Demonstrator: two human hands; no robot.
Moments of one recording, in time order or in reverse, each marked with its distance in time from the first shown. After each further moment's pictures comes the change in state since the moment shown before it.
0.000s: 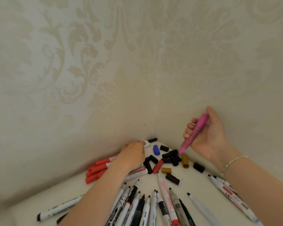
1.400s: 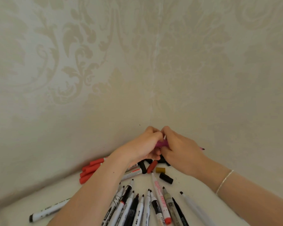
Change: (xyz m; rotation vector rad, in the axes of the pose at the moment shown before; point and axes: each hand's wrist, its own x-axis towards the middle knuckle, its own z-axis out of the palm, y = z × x) left_hand -0.039 0.068 -0.050 -1.139 -0.257 0.033; right_hand -0.048 0.028 0.010 -1.887 -0.360 -0.604
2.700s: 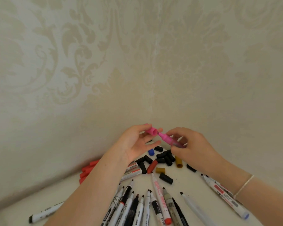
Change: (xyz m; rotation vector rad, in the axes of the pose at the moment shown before) left_hand 0.007 -0.002 -0.019 -0.714 0.100 -0.043; right_hand -0.009 0.022 -0.014 0.318 0.107 0.068
